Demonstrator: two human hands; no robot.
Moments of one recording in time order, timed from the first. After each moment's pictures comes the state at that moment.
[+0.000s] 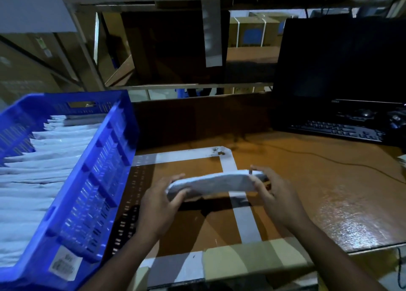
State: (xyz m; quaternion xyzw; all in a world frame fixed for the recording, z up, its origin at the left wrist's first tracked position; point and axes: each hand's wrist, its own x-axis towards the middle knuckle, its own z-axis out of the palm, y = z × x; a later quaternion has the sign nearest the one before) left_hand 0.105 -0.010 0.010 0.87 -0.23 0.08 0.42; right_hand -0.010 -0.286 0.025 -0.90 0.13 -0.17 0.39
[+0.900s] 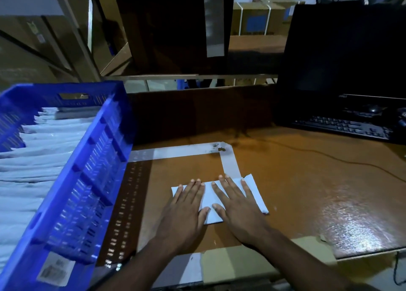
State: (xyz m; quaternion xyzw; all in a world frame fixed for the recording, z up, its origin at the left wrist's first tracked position) left_hand 0.096 -0.047 -0.054 0.92 -0.37 -0.01 0.09; right_hand 0.031 -0.238 -0.055 -1.00 0.02 0.00 0.04
